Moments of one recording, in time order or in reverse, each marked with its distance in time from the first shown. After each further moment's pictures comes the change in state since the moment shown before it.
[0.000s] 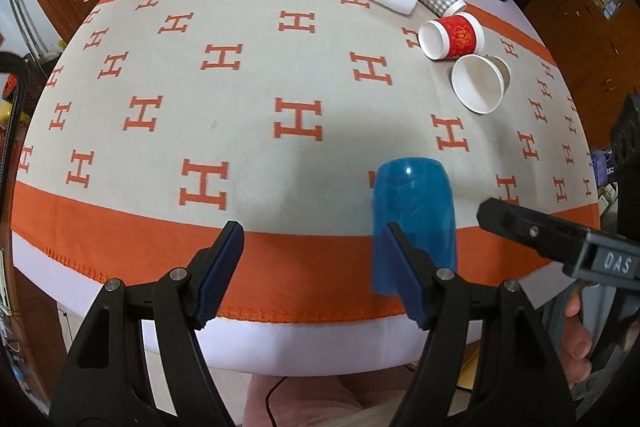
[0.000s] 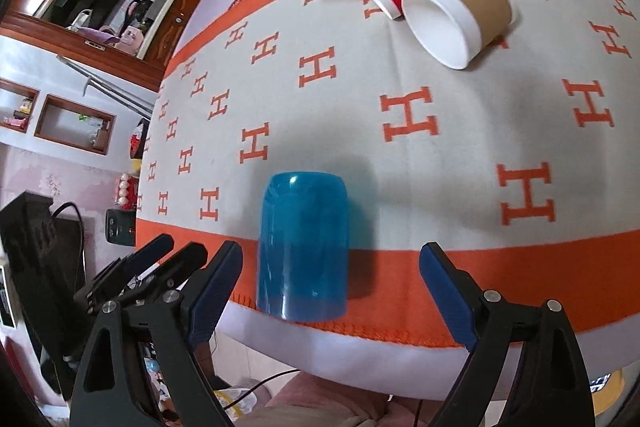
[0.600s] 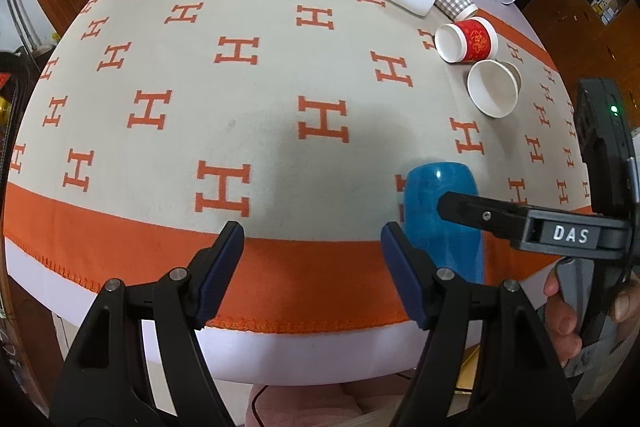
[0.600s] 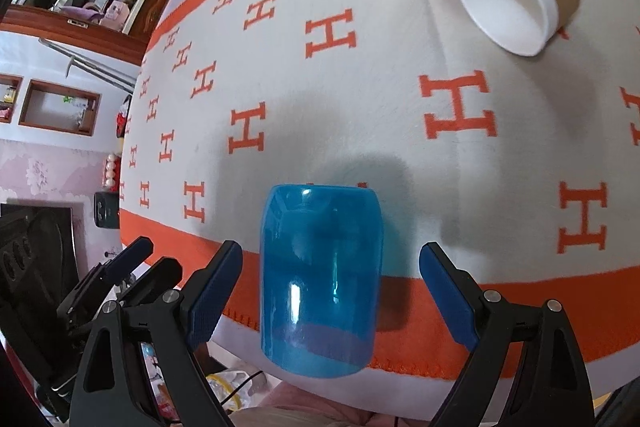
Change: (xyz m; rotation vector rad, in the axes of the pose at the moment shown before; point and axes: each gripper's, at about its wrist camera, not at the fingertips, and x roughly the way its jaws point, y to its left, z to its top) left arm 0.014 0.030 0.004 -0.012 0.017 -0.036; right arm 0.071 0.022 0.028 -0.017 0.119 -0.048
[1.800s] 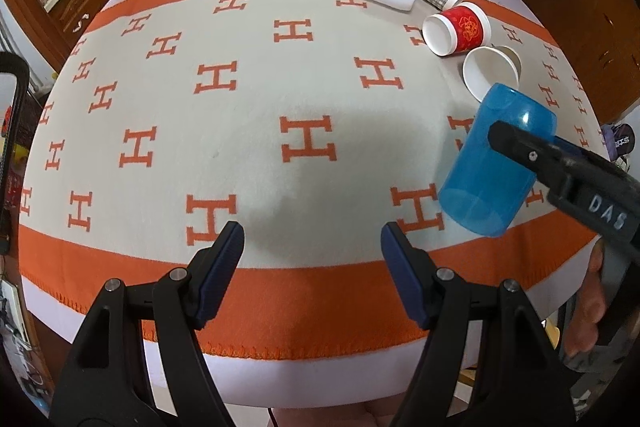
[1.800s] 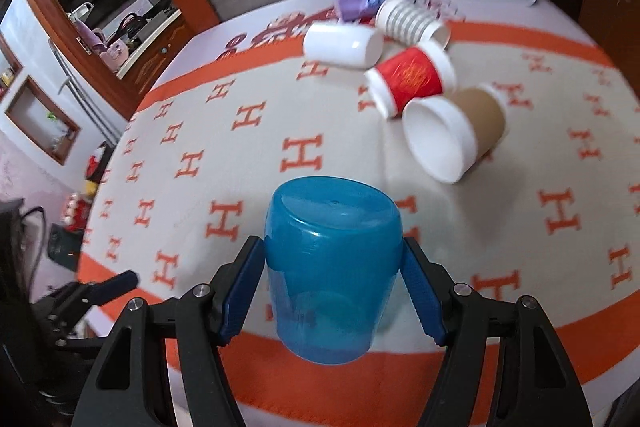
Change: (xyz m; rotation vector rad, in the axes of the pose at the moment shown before) left arm 0.011 -0.031 0.010 0.112 -0.047 0.077; right arm -0.067 0.010 -0.009 -0.118 -0.428 -0.195
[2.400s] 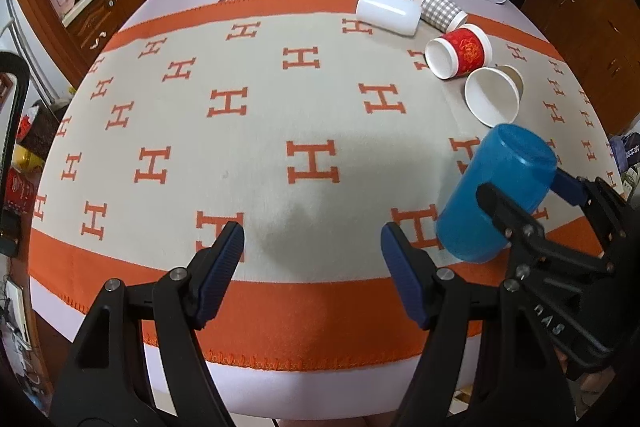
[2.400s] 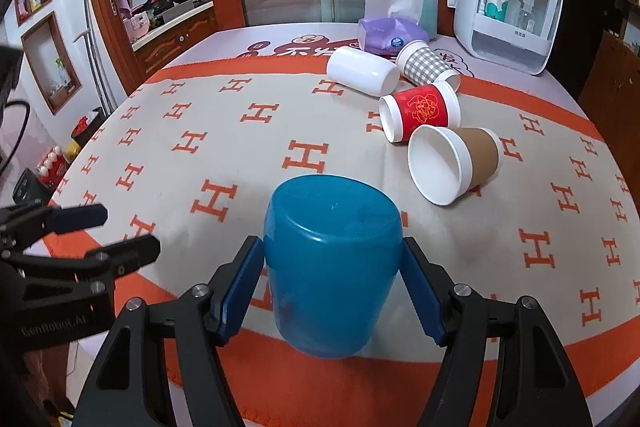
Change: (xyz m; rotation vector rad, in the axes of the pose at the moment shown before) left arm -0.013 -0.009 -0.003 -0.003 -0.102 0.052; right arm -0.012 0.026 -0.044 -0.221 -0.128 -0.083
